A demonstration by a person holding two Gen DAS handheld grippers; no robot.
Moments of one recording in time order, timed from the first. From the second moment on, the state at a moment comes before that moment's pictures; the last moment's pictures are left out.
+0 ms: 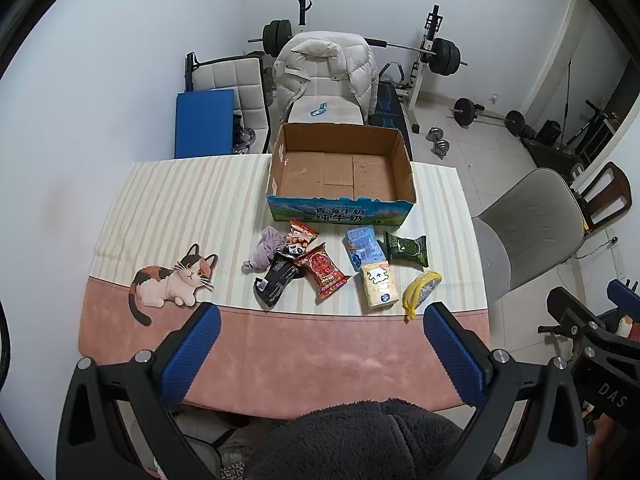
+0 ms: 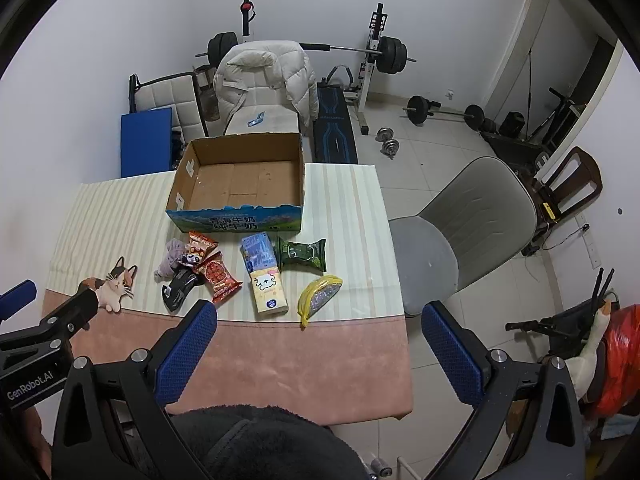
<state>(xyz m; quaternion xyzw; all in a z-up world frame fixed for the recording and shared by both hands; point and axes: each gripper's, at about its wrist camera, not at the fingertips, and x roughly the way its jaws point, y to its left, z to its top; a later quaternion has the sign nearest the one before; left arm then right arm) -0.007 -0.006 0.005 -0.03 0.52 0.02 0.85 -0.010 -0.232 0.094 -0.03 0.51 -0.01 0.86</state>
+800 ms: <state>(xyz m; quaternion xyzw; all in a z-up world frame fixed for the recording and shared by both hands) -0.011 -0.007 0.005 -0.04 0.52 0.02 0.86 -0.008 -0.226 0.095 -0.03 0.51 -0.01 0.86</state>
